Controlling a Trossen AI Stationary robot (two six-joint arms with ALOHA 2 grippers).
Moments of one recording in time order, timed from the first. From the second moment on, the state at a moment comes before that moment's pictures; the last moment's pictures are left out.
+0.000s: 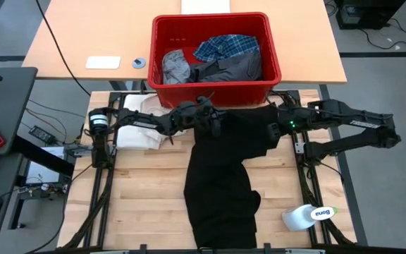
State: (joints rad) left arm 0.25 1.89 1.13 0.78 -0.04 -0.35; right arm -0.12 0.97 1.16 -1.33 0.23 1.02
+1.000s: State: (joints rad) left arm 0.33 1.92 1.13 0.48 -0.02 -0.25; right arm -0.37 1.04 0.85 -1.20 0.15 0.86
